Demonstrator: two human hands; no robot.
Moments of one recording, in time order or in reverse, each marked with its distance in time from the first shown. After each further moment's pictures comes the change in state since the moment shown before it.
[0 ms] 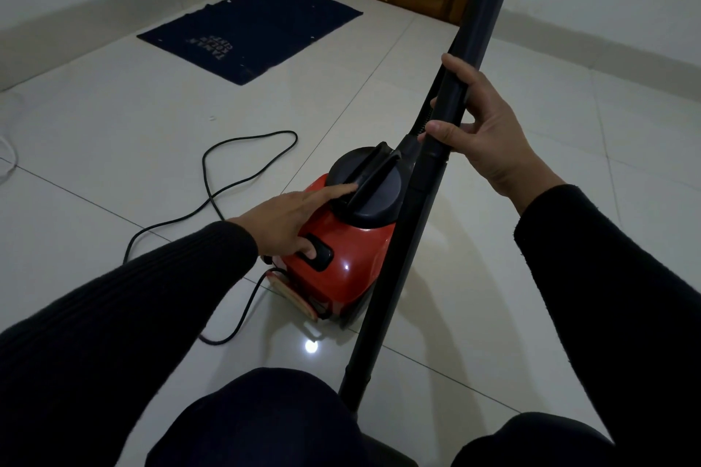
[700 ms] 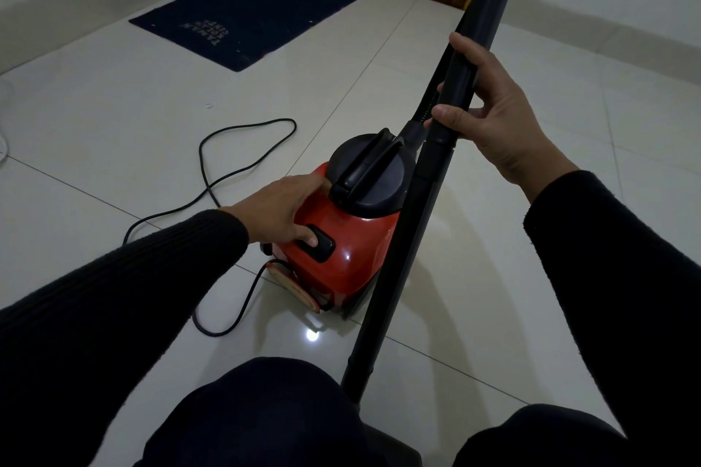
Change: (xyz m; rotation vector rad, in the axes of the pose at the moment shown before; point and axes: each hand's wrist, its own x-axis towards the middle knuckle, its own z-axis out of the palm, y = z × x) left_hand 0.006 -0.020 0.004 -0.058 0.087 0.034; right_hand 0.003 0.008 -0.002 -0.021 -0.009 -0.012
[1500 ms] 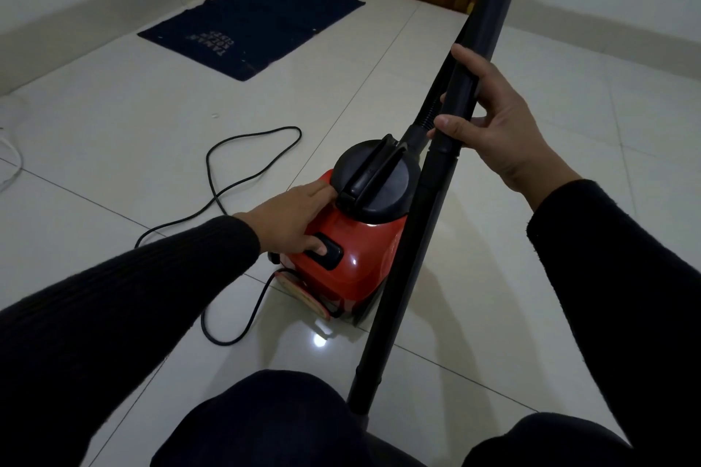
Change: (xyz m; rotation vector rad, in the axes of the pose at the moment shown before) left_hand 0.005 0.006 -0.002 0.094 -0.085 0.005; right_hand 0.000 0.001 0.003 0.027 0.003 0.003
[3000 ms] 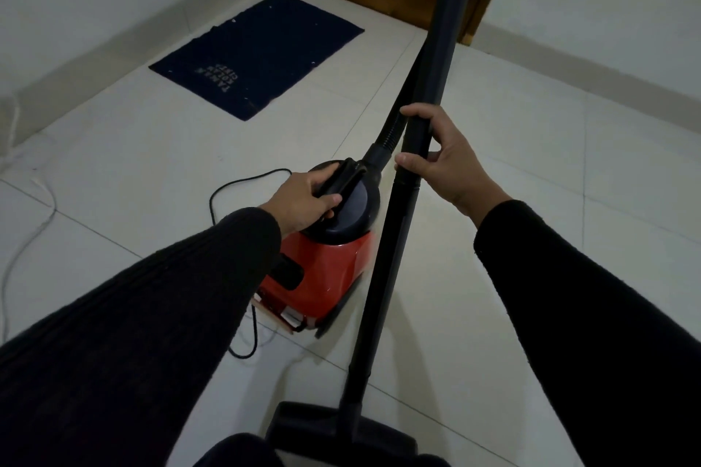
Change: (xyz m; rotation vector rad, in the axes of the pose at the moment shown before) left_hand 0.063 0.088 -0.177 -0.819 0.250 -0.444; right_hand 0.112 -0.083 -0.057 0.059 -0.080 0.181
